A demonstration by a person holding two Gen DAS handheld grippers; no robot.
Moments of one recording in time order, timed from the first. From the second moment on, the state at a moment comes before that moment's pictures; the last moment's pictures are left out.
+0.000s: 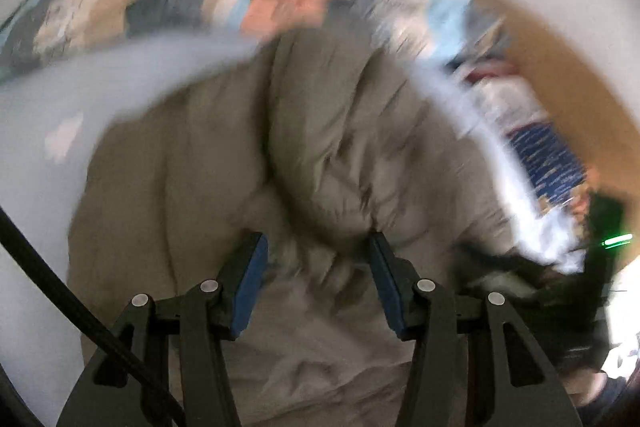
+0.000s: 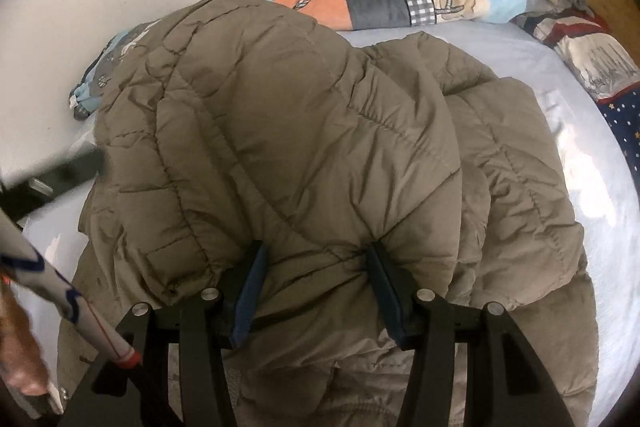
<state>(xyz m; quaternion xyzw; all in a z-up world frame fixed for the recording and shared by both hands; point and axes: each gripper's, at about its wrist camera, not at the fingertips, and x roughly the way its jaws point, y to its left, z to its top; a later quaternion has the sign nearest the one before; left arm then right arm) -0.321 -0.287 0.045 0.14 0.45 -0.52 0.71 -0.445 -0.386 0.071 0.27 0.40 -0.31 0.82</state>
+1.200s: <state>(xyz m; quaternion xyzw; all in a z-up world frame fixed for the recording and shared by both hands) -0.336 -0.273 0.051 0.19 0.42 -0.53 0.71 -0.469 -0.391 0.116 0.29 0.34 -0.30 0.84</state>
